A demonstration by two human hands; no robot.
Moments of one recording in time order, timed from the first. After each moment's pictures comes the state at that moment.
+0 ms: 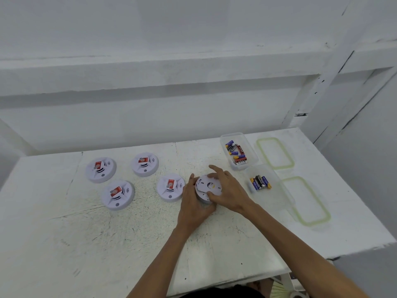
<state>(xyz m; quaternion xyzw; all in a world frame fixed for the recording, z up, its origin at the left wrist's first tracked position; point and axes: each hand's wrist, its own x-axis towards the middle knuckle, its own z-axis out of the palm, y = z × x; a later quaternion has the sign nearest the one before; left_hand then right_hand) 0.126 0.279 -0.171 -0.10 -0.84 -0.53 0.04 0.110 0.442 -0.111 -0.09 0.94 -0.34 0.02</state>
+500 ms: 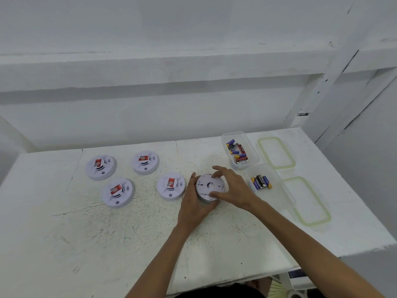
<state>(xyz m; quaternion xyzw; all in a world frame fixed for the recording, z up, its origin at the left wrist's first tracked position) 0.121 0.281 -0.182 -0.09 -0.84 -0.53 0.02 0.104 0.461 -0.110 -0.09 0.93 -0.36 0.05</state>
